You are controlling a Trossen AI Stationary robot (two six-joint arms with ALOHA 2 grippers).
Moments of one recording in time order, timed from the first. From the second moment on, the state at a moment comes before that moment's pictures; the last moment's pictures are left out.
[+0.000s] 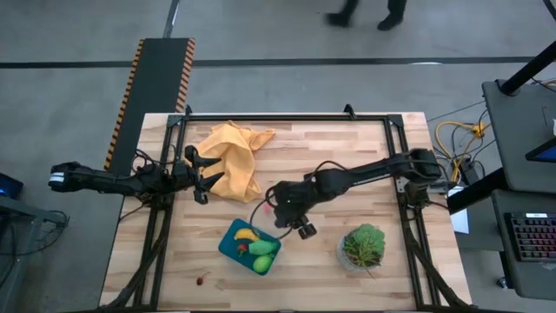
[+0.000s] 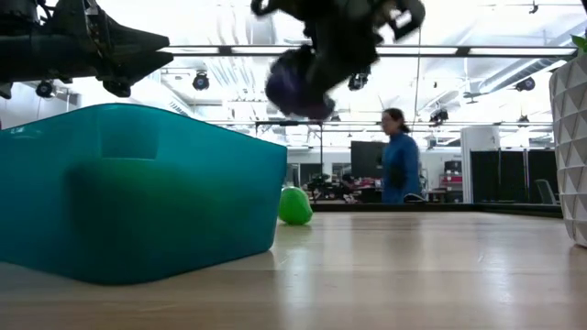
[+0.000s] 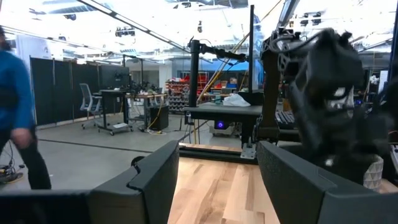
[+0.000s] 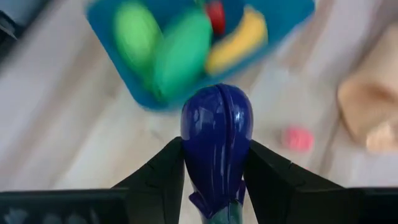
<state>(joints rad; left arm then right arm) -0.04 0.47 0.03 0.65 -0.32 0.07 0.13 1.89 1.49 -0.62 -0.23 -0.31</state>
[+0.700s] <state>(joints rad) -0.04 0.47 0.03 0.65 -0.32 0.07 0.17 1.86 1.35 -0.05 -0.37 -0.27</state>
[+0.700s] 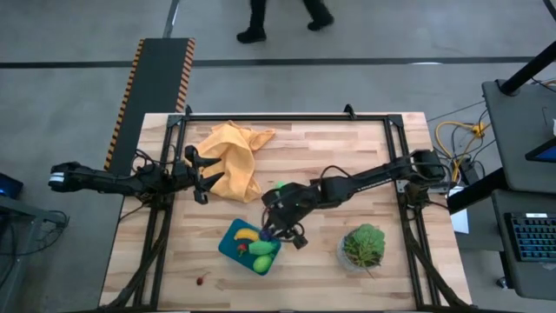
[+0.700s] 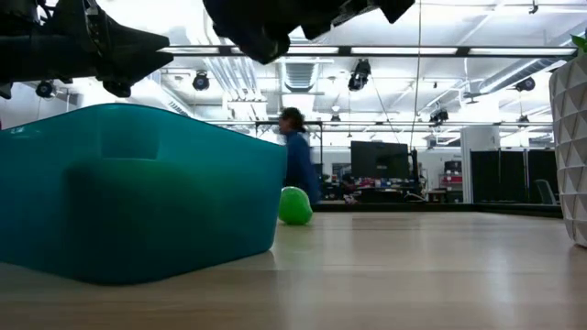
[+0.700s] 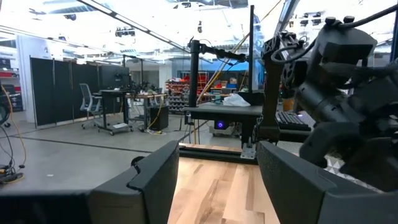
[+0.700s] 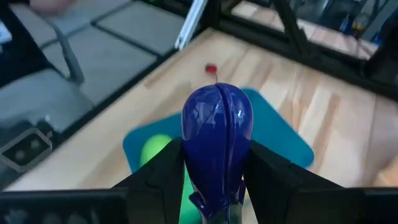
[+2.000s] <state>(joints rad) -0.04 0.47 0.03 0.65 -0.32 0.07 0.26 2.19 1.56 0.17 -0.07 0.06</state>
